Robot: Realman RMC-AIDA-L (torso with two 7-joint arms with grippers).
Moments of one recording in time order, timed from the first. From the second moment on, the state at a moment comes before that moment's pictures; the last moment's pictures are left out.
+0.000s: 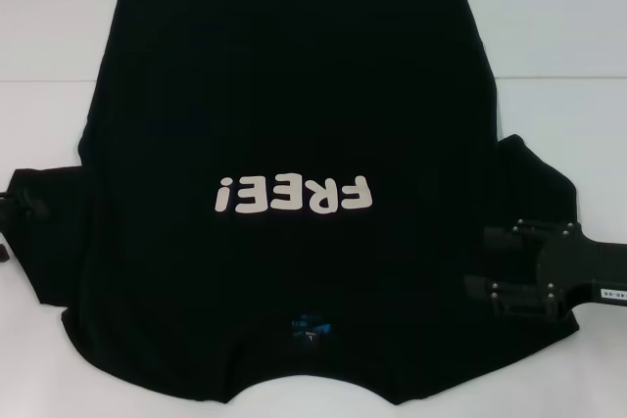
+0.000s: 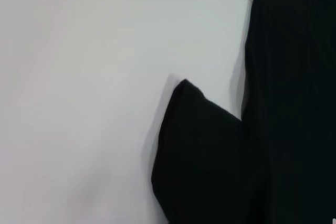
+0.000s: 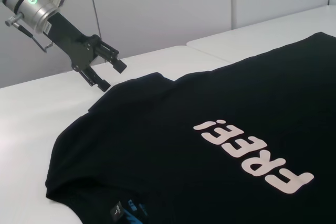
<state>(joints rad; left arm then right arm) -0.59 -1.83 0.32 0.55 2.57 1.29 -2.60 0.51 2.09 -0.54 -0.67 -2.20 -1.54 1.20</state>
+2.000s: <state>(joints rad) -0.62 -1.85 0.34 0.53 2.58 1.24 -2.58 0.52 2.09 -0.54 -0.67 -2.20 -1.54 1.20</state>
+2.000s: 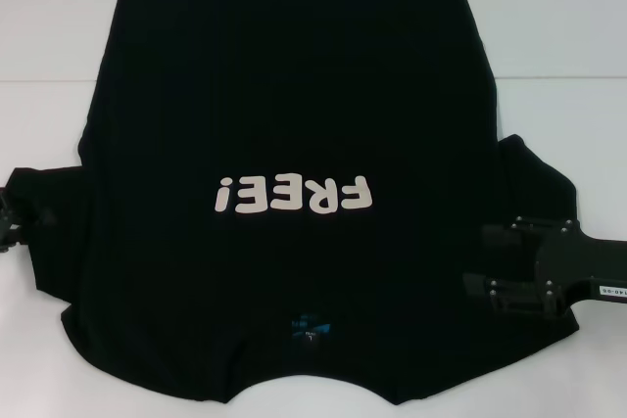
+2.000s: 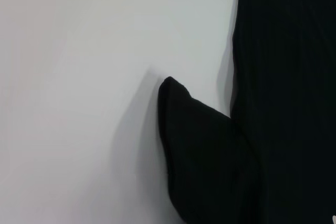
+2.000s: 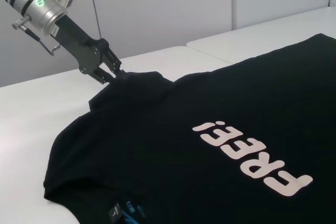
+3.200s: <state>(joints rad) -0.60 -1.84 0.33 0.61 2.57 1.24 -2.55 0.52 2.09 -0.54 -0.67 -2.19 -1.54 1.20</state>
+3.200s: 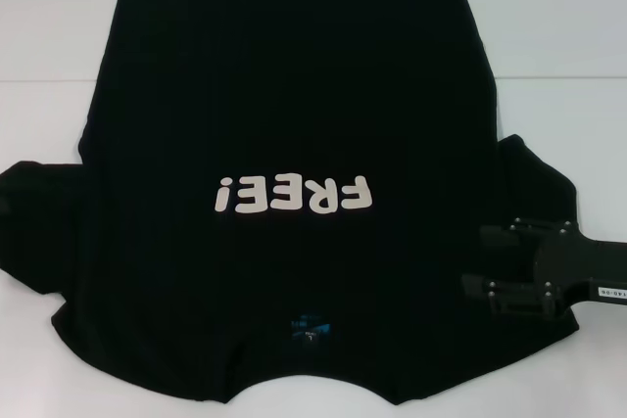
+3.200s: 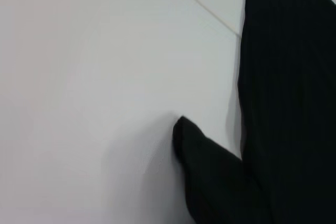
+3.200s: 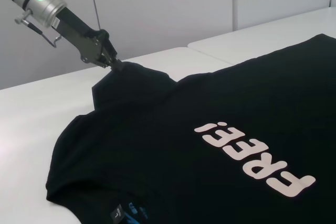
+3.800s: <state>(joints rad) -0.67 -1.85 0.34 0.64 2.52 1.37 -2.55 0.52 2.09 -0.54 -0.66 -2.19 -1.53 1.20</state>
